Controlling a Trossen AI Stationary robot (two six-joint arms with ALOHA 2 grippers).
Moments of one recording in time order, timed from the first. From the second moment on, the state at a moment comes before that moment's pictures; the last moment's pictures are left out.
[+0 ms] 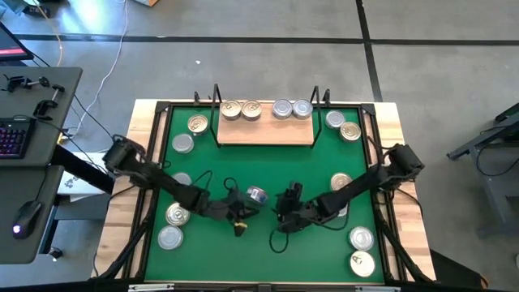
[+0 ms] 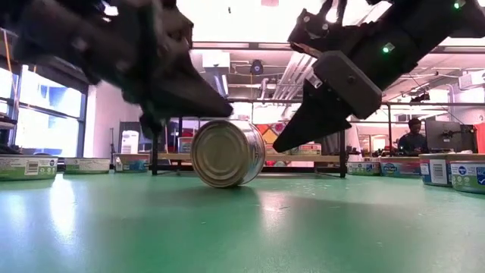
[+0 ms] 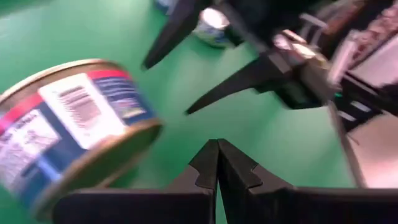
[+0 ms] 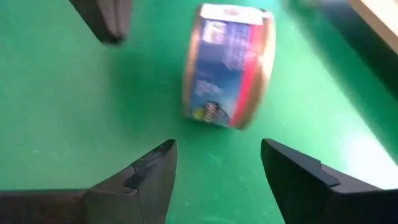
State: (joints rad) left arm -0.45 1.76 0.69 0.61 -0.44 -0.68; right arm 0.44 1.84 0.97 -0.01 0.64 0.41
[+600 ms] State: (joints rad) left arm -0.48 1.74 0.69 0.33 -0.57 -0.74; right arm 0.32 1.93 0.97 0.27 0.48 0.32
